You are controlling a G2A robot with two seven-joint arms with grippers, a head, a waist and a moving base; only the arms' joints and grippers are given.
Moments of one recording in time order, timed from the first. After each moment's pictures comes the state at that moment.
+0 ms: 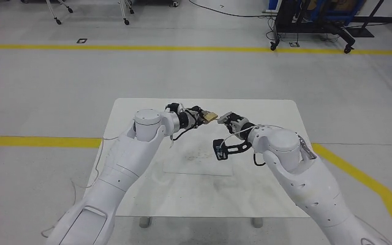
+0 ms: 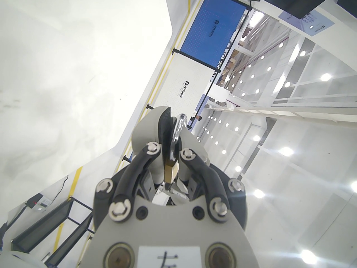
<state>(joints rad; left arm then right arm) 0.77 -1.39 -0.96 -1.11 -0.63 0.55 -0.53 -1.15 -1.09 1.09 -1.83 -2.67 -0.71 -0.11</state>
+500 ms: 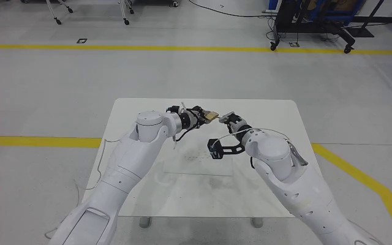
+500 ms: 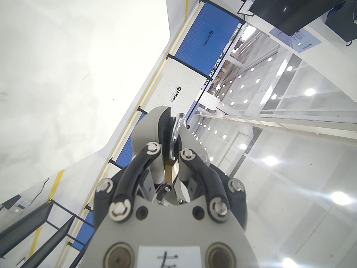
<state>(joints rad) 0.79 -1.40 -0.97 -1.12 -0.70 0.58 -0.45 -1.16 -1.12 1.03 -1.89 -2.66 -0.77 0.16</state>
